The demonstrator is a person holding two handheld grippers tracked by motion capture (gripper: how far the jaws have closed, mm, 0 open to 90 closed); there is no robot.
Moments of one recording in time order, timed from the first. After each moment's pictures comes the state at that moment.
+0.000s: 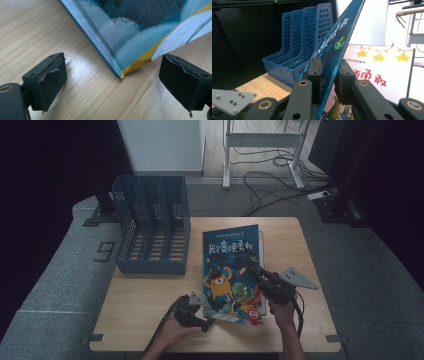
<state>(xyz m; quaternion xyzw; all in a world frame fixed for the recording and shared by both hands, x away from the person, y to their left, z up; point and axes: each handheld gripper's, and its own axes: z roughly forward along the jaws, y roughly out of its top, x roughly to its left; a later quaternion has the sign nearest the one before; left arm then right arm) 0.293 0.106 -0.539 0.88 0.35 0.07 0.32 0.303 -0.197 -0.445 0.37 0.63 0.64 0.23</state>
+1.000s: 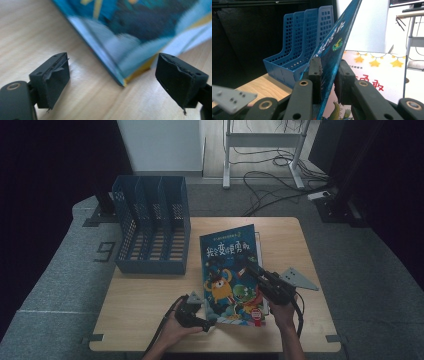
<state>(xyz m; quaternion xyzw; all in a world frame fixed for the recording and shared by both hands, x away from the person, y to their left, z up) 0.289 0.103 -0.535 0.87 0.36 0.03 0.35 0.299 -0.195 -0.440 0.36 0.63 0.64 0.23</state>
